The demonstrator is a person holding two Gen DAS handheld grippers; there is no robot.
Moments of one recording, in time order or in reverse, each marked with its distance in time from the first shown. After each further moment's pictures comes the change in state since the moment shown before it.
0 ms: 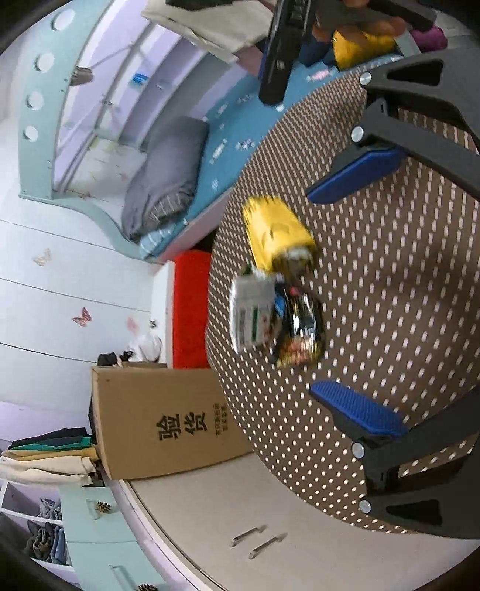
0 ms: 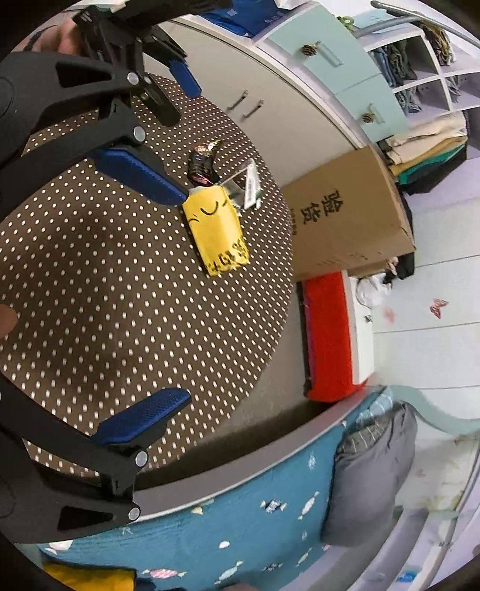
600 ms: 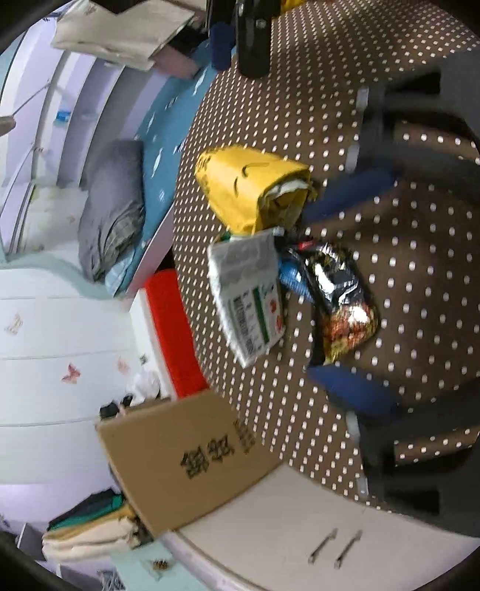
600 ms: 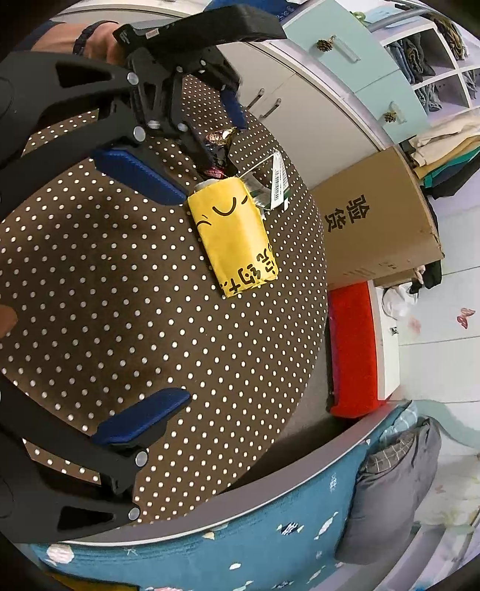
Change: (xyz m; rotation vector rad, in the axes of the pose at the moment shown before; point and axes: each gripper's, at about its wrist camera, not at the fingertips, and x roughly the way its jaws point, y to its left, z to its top) left arm 0.079 0.012 0.015 0.301 0.090 -0.030; right arm 0.059 0.016 -0.007 0.003 0.082 0.034
